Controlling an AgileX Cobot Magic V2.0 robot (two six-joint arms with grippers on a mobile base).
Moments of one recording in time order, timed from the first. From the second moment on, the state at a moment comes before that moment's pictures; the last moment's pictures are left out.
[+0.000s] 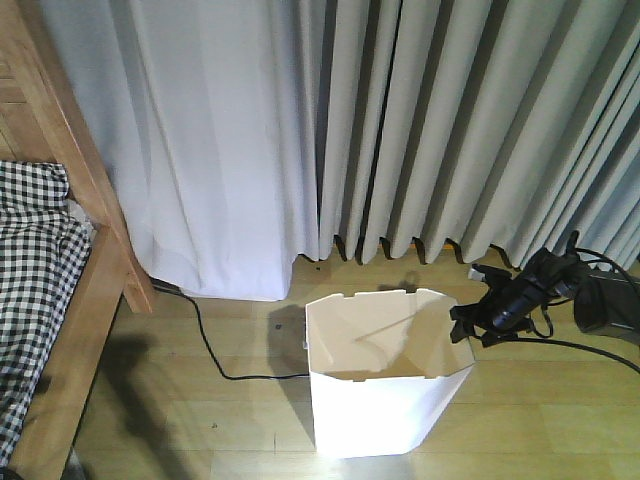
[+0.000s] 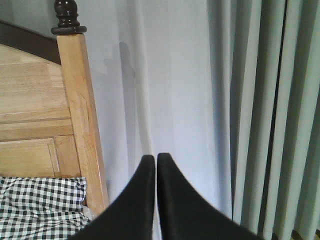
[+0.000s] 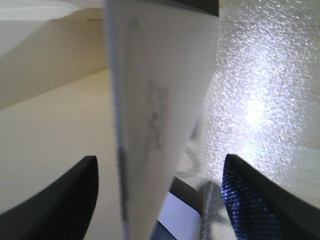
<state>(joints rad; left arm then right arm) -0.02 -0.02 0.03 0.03 0.08 0.00 -0.21 3.22 -2.23 0.45 0.84 -0.56</state>
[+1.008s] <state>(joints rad) -0.02 -0.02 0.03 0.03 0.08 0.00 -0.21 1.97 -0.94 0.71 0.27 -1.05</state>
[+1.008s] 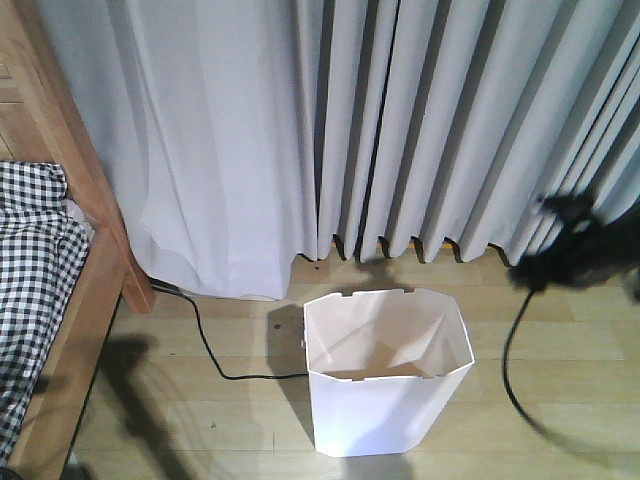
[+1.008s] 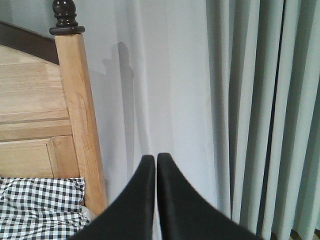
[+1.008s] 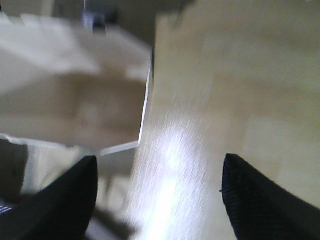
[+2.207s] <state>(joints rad) -0.02 -0.02 0.03 0.03 0.08 0.00 0.07 0.20 -0.20 1.07 0.08 -1.10</state>
